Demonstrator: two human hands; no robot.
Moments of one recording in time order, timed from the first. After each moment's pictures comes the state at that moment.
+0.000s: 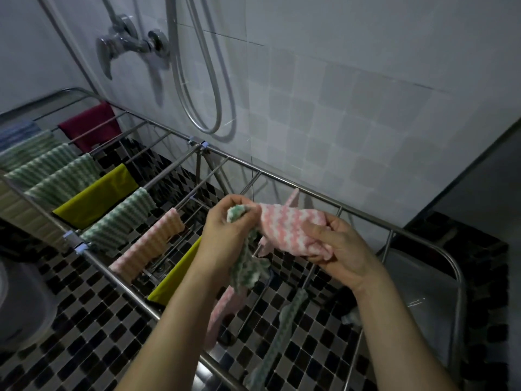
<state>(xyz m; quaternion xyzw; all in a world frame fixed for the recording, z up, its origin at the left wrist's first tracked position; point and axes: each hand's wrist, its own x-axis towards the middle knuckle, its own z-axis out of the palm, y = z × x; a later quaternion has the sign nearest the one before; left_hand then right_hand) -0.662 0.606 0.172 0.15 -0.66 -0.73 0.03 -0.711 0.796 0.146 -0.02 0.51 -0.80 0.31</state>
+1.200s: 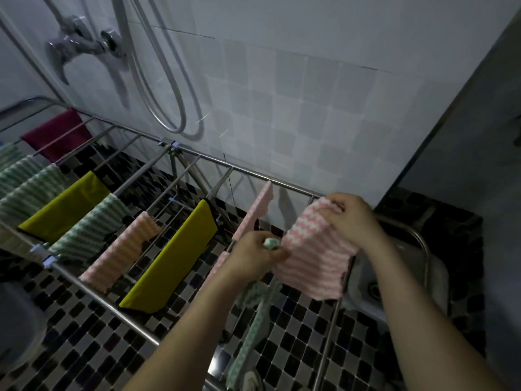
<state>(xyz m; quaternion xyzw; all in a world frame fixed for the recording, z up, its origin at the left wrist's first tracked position) -0.679 0.676 0.119 0.06 -0.82 -0.54 -0.19 -0.766 0.883 0.104 -0.04 0.90 -0.44 0.01</state>
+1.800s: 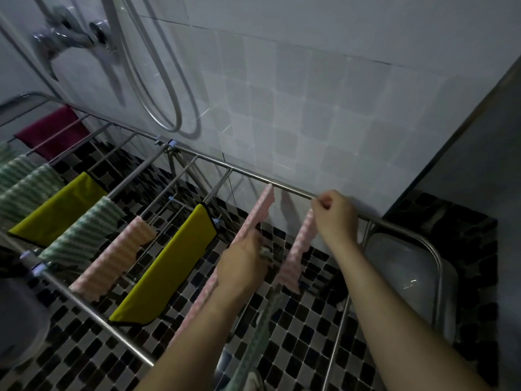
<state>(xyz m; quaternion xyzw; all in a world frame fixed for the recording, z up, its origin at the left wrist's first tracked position) -0.705 0.675 0.072 0.10 -0.96 -0.24 -0.07 -0.799 0.839 0.071 0.09 0.90 -0.41 -0.06</state>
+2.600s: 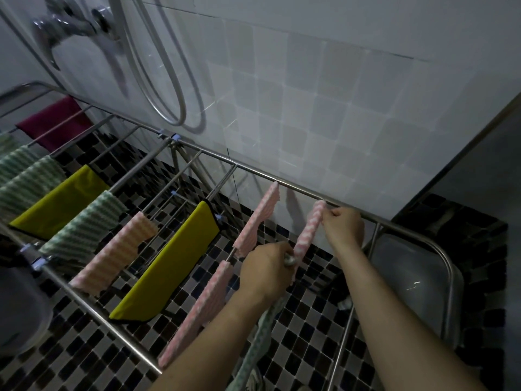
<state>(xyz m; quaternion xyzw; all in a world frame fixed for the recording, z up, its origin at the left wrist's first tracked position) -0.704 0.698 0.061 0.00 -0.96 -0.29 -0.04 -0.804 0.839 0.049 0.22 0.89 -0.40 0.02</state>
